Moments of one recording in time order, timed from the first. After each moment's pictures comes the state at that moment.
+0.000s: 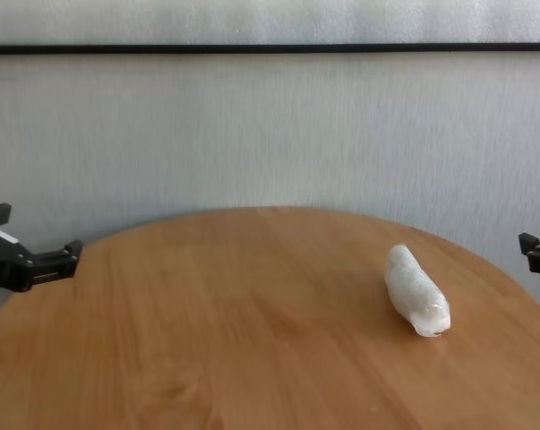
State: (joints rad) left arm -0.21 0.59 0.45 -1.43 -0.27 -0.08 0.01; right arm 0.22 0.59 -0.46 -1.40 0.29 -0.09 0.00
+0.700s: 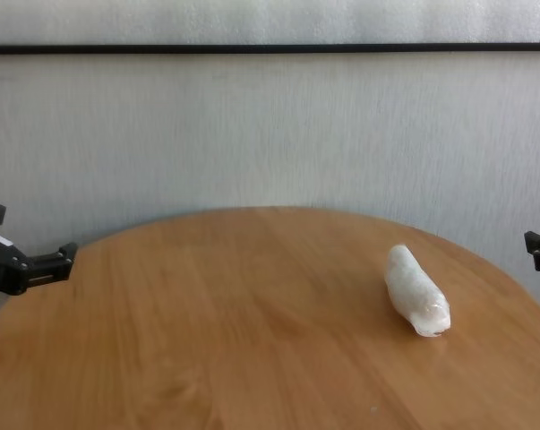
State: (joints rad) left arm -0.20 0.61 0.45 -1.41 -0.25 -0.13 0.03; right arm 0.19 0.61 -0.45 -1.41 0.25 -0.13 -0.03
